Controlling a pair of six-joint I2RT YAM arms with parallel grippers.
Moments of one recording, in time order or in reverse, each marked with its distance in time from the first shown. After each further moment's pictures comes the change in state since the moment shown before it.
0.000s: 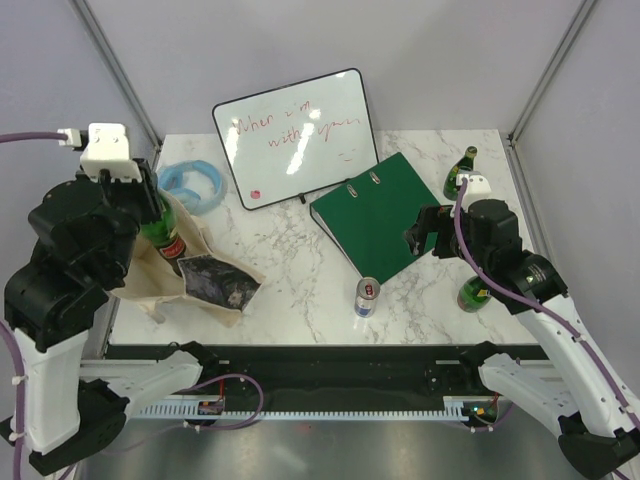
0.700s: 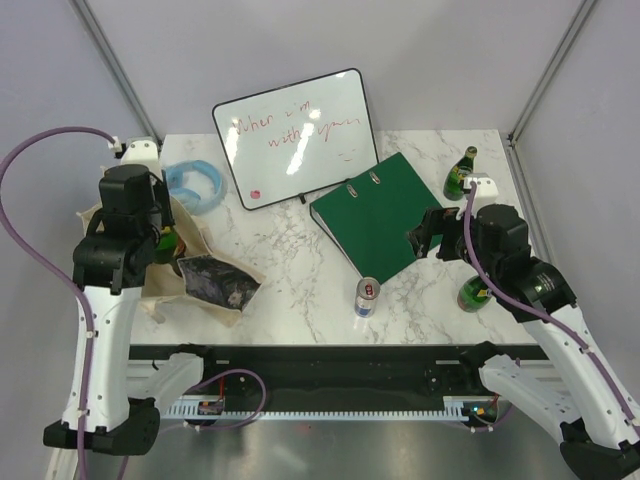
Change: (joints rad) left arm 0.437 -0.013 -0.389 0.061 0.214 -0.028; right arm 0.000 -0.050 0.000 0.000 -0.007 -0.001
